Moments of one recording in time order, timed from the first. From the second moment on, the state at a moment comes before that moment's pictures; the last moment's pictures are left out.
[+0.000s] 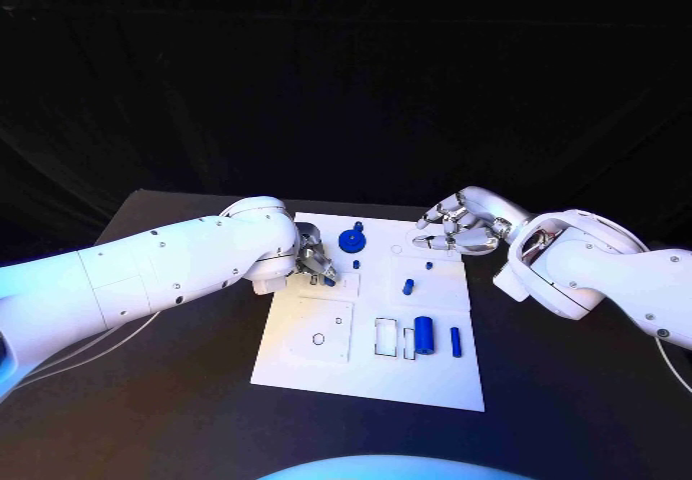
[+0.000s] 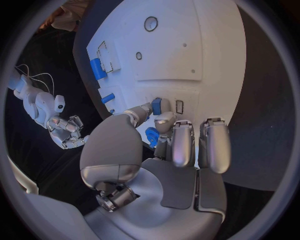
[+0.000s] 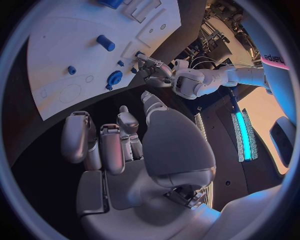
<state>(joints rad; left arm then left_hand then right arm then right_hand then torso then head) 1.25 -0.60 -0.03 1.34 -1.08 0.16 -0.67 1.09 -0.16 0.58 0.09 0.12 0.98 0.03 0.51 0.71 1.32 -0.04 1.10 0.99 1.47 -0.09 1.37 1.31 0.07 1.45 0.02 1.44 1.31 1.29 -0.91 -0.11 1.65 -1.06 -0.36 -0.08 1.29 -0.10 0.10 0.21 0.28 0.94 0.15 0.14 0.27 1.20 0.07 1.16 1.11 1.46 0.00 1.44 1.31 0.06 1.38 0.10 1.24 1.31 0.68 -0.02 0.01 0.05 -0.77</state>
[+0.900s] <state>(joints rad) 1.25 -0.59 -0.03 1.33 -1.09 0.17 -0.69 1.01 -0.15 0.41 0.18 0.12 1.00 0.02 0.53 0.72 1.32 -0.04 1.13 1.02 1.47 -0.09 1.36 1.31 0.07 1.45 0.02 1.44 1.31 1.29 -0.91 -0.11 1.65 -1.06 -0.36 -0.08 1.29 -0.10 0.10 0.21 0.28 0.94 0.15 0.14 0.27 1.20 0.07 1.15 1.11 1.46 0.00 1.43 1.31 0.08 1.36 0.10 1.23 1.31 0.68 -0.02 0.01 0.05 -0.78</state>
